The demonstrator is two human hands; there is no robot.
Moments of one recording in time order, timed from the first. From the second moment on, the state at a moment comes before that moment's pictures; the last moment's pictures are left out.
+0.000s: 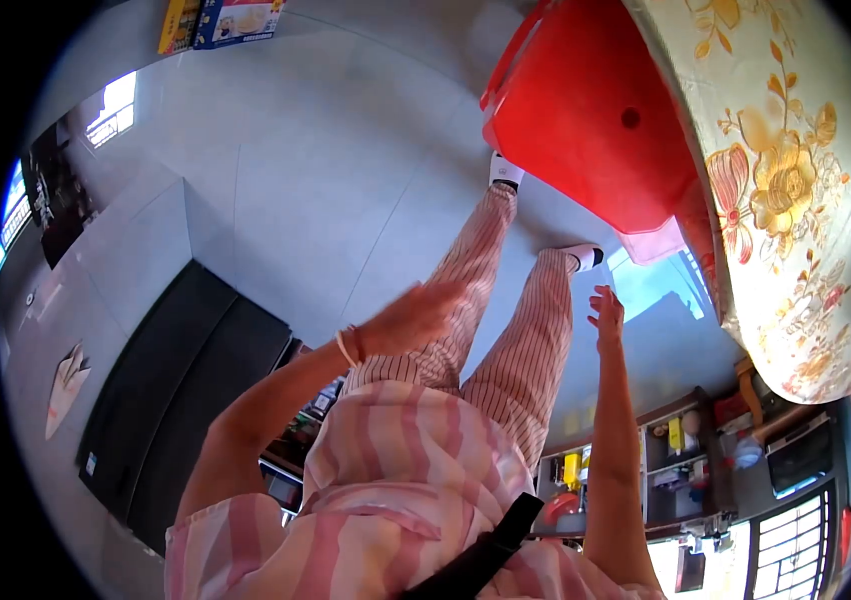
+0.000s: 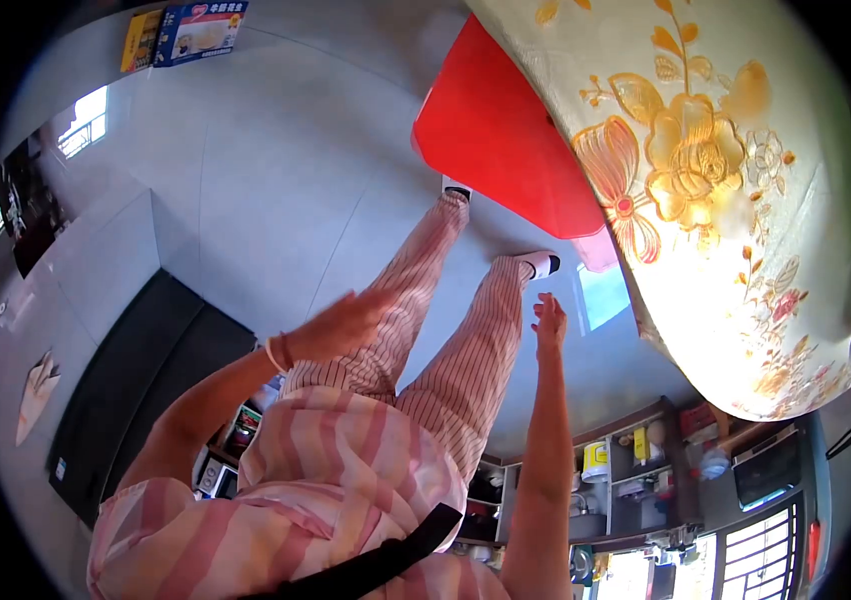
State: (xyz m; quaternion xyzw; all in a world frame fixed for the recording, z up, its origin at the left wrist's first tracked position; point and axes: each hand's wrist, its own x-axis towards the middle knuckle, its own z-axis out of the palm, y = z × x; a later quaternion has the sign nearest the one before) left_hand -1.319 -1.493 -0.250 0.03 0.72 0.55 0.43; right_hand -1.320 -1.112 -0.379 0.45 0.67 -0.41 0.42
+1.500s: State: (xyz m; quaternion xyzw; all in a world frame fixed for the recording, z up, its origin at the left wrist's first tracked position) left_hand -1.551 -1.517 -0.350 -0.40 0.49 0.71 0.30; right_hand -1.458 -1.116 -0.466 0.38 0.35 -0.85 0.12
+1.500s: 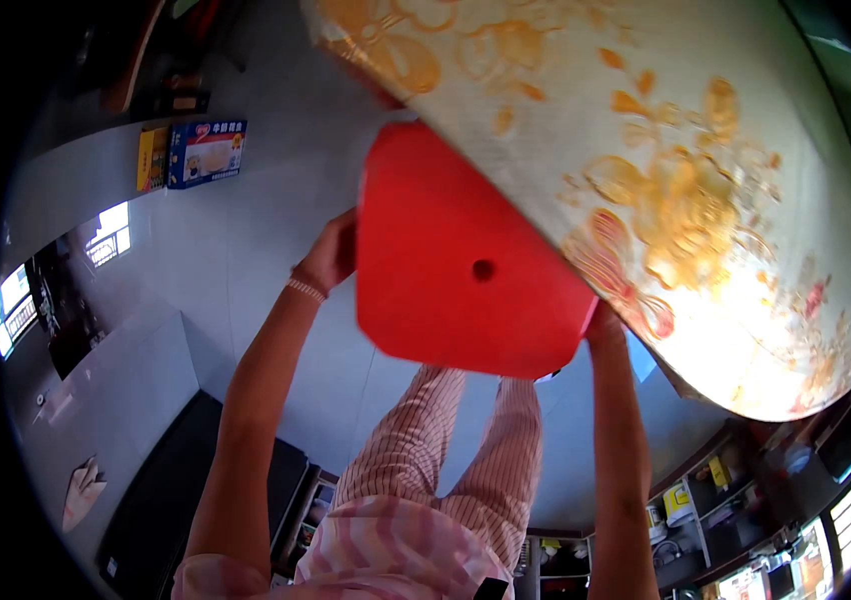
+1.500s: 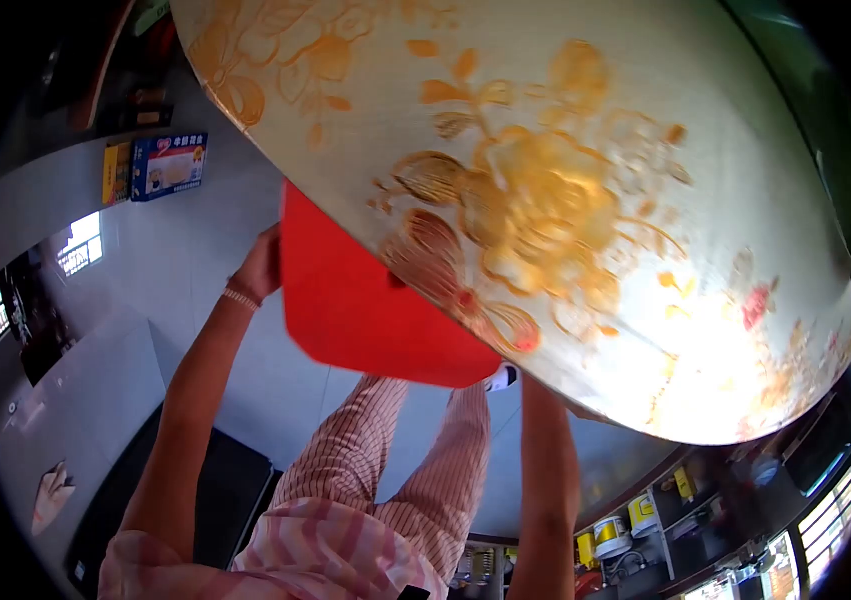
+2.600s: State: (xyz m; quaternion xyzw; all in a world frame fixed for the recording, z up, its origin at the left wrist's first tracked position) left_hand -1.277 -1.568 -0.080 -0.17 0.59 0.74 0.29; right_hand -1.104 -1.226 -0.149 0.35 0.12 -0.93 0.00
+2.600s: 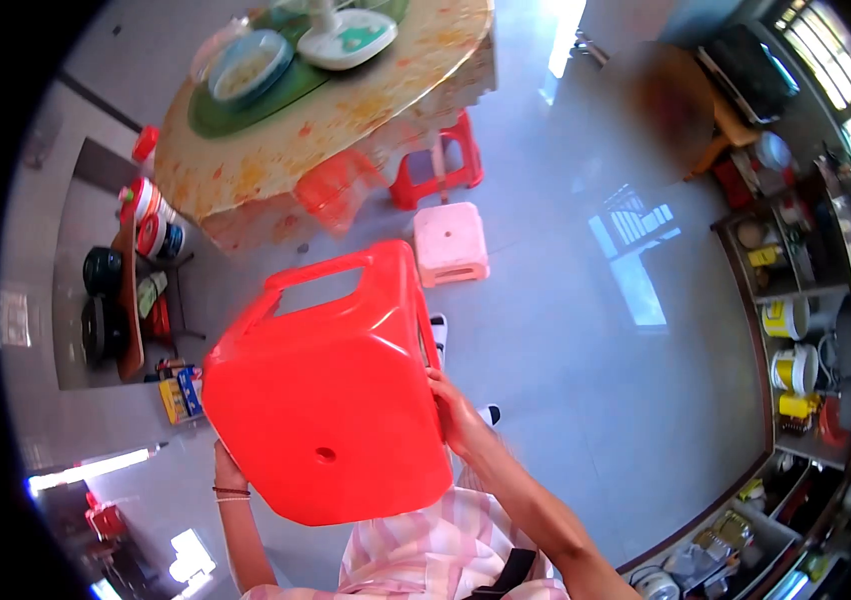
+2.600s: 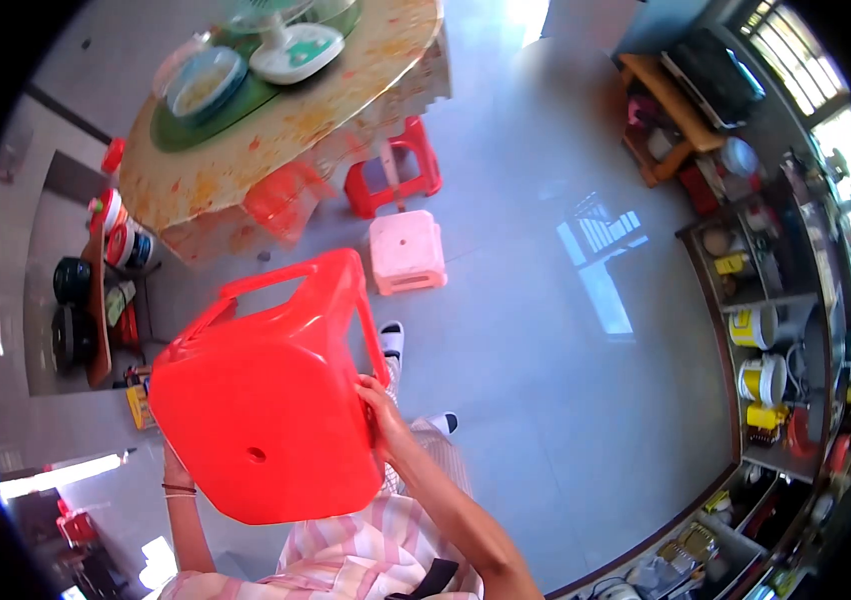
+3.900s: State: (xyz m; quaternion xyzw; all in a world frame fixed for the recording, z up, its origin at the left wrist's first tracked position) left_hand -0.697 -0.552 -0.137 0.13 0.37 0.27 0.88; right_hand -0.353 -0.726 -0.156 0.43 -0.13 -0.61 -0.66
